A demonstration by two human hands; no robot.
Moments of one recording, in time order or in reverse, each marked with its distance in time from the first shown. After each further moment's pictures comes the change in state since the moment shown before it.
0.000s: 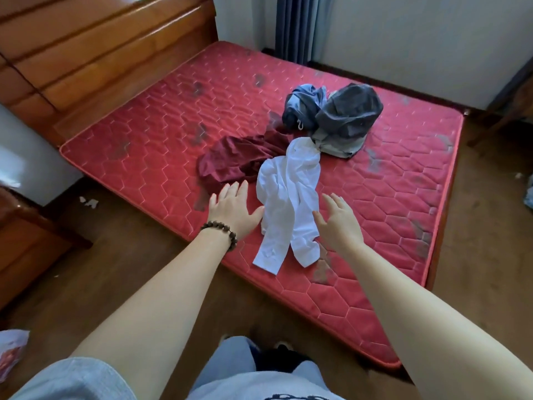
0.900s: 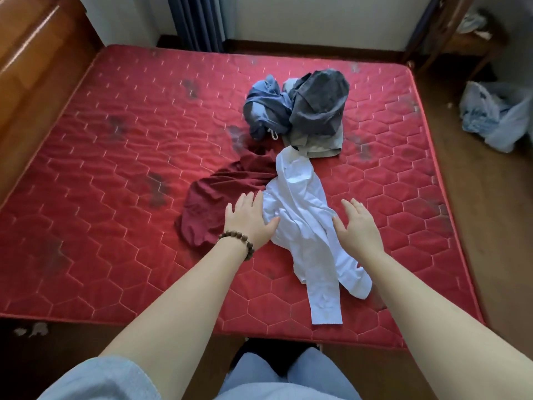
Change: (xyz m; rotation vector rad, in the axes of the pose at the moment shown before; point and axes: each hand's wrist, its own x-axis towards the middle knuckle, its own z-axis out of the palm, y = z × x) left_hand 0.338 -0.114 -0.011 0.039 -0.249 0.453; right_hand 0.216 -0.125 0.083 0.010 0.199 0.493
